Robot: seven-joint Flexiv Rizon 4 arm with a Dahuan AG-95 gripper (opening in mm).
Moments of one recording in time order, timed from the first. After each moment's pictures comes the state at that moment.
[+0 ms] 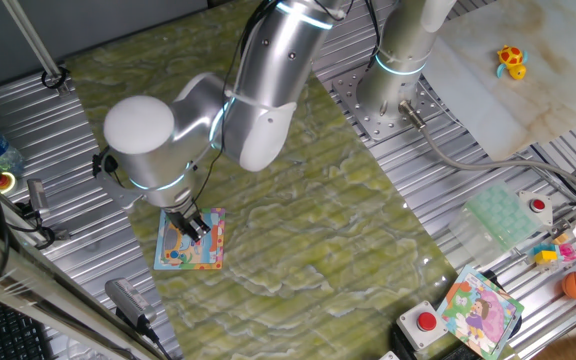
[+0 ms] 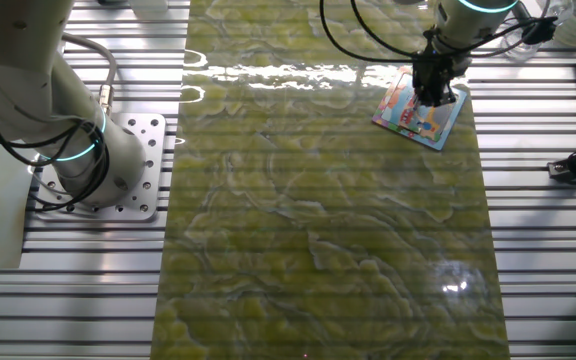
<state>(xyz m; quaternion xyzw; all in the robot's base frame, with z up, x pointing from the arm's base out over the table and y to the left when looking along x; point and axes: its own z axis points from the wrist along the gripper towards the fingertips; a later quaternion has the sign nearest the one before) 0.618 0.126 0.019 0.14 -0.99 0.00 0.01</state>
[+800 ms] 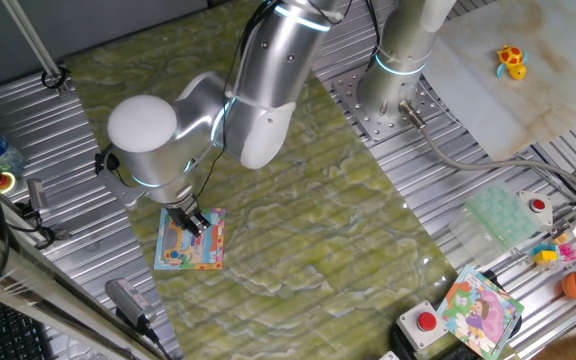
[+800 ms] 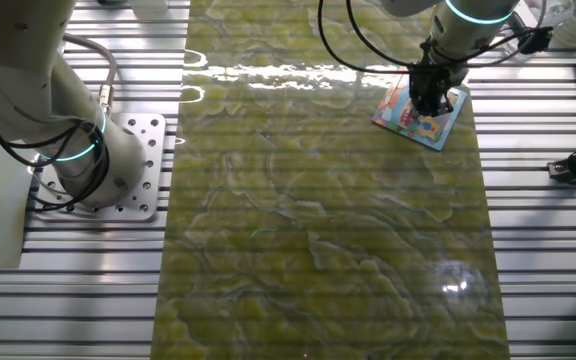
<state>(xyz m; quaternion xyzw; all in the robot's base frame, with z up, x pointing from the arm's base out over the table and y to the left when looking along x) 0.614 0.113 0.011 0.16 -0.99 0.00 0.01</state>
